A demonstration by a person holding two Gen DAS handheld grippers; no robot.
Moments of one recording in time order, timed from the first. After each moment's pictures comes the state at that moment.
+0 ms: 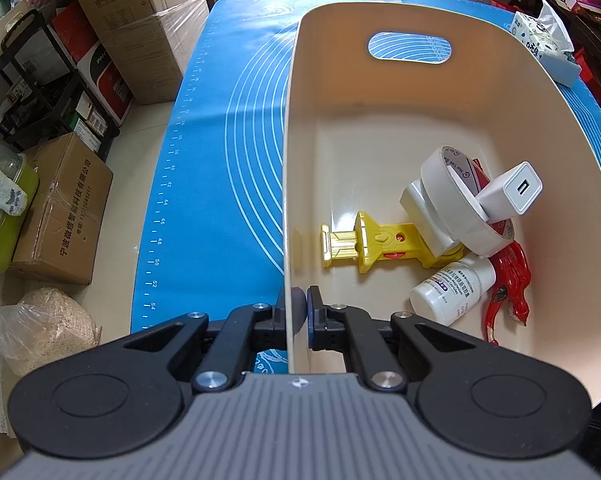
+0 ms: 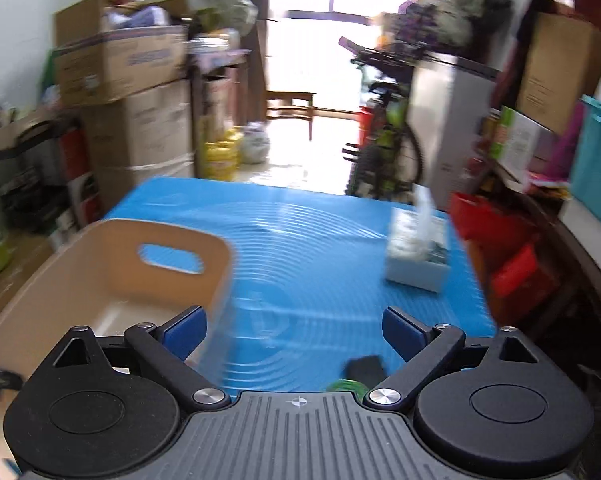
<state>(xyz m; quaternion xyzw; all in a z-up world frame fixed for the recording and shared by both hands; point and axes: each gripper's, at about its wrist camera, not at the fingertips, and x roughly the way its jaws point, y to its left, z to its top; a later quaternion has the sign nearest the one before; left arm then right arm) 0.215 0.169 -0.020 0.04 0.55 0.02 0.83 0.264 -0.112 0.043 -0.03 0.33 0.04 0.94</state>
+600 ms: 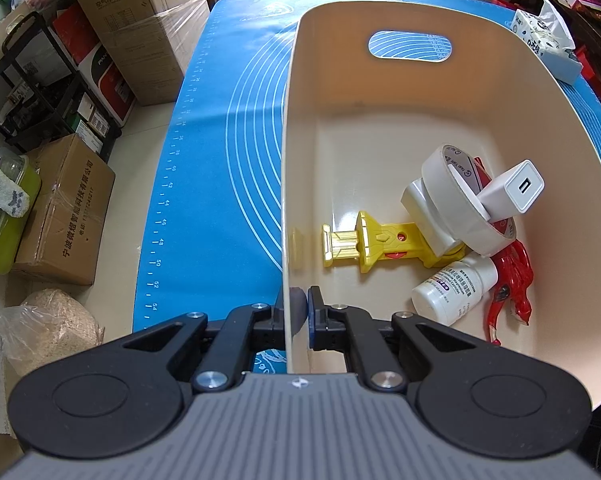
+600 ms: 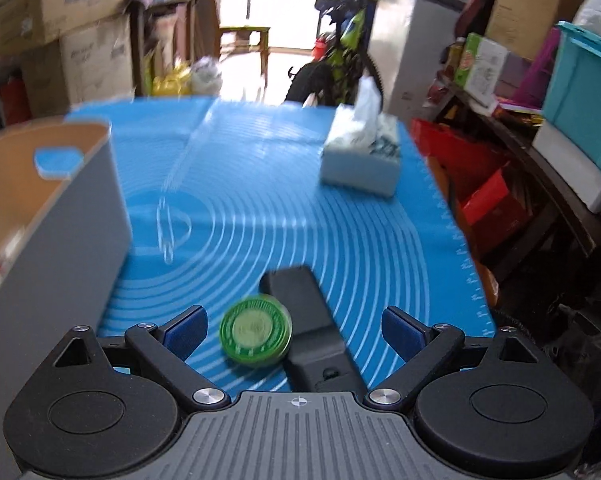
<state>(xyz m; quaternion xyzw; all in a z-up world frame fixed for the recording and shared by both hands) 0.214 0.173 -0.019 0.05 0.55 0.02 0.83 0.290 -0.133 -0.053 -0.06 0.42 0.01 0.91</state>
